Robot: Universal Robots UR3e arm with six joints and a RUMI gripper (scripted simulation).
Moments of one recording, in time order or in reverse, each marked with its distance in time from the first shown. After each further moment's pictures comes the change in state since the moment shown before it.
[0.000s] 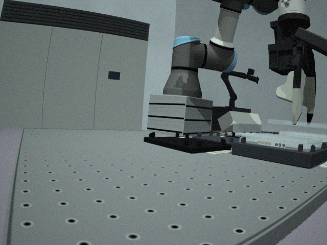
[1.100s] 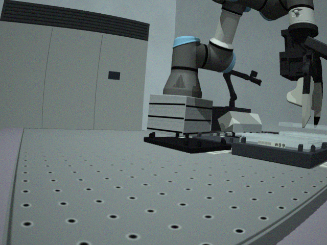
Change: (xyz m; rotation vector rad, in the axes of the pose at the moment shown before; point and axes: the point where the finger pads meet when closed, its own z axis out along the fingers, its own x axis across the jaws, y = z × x) arm -0.045 -0.004 0.004 0.001 0.002 0.001
